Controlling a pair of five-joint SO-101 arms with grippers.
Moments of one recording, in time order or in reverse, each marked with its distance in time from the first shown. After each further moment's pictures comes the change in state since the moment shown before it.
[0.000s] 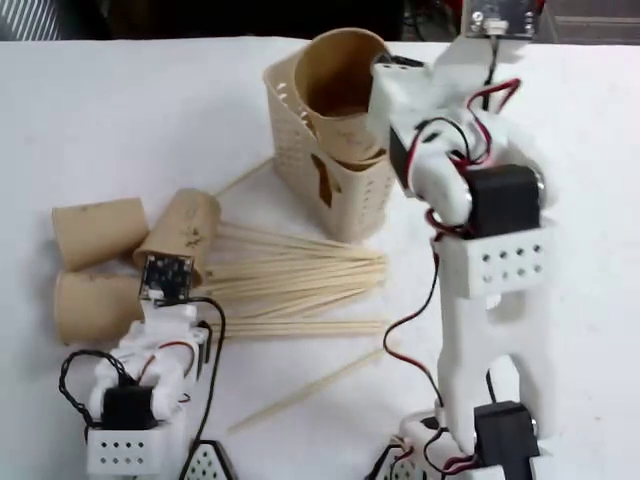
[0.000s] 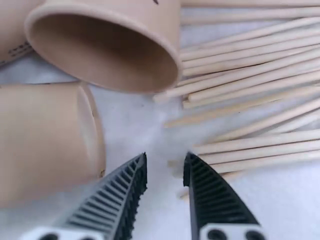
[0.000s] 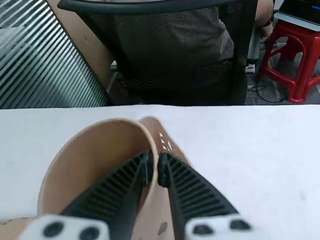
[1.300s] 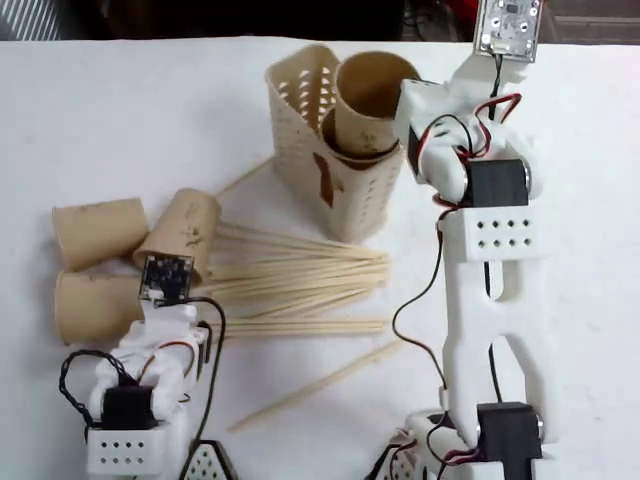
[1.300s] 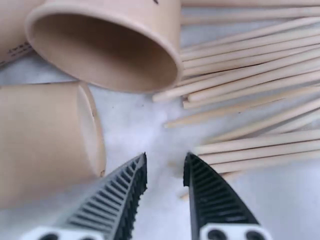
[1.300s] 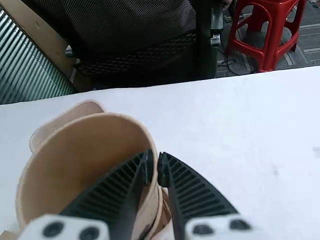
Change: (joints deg) left arm 0.0 0.0 0.0 0.0 0.0; right arm 7.6 0.0 18.4 -14.1 0.1
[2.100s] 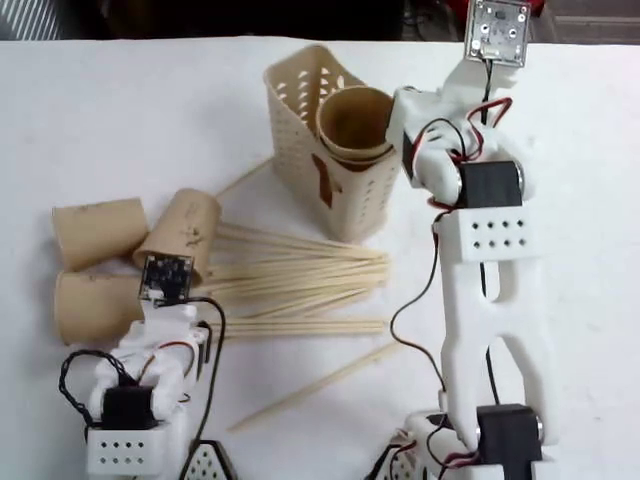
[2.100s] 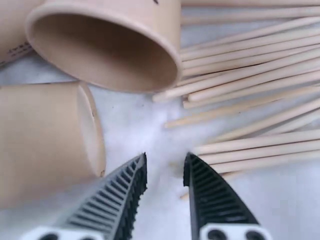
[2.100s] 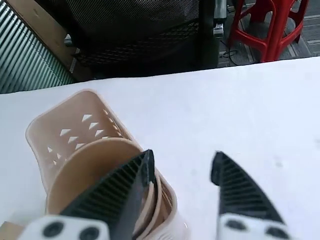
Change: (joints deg) left arm 0.0 0.0 0.0 0.0 0.0; right arm -0.9 -1.8 2.1 0.0 0.0
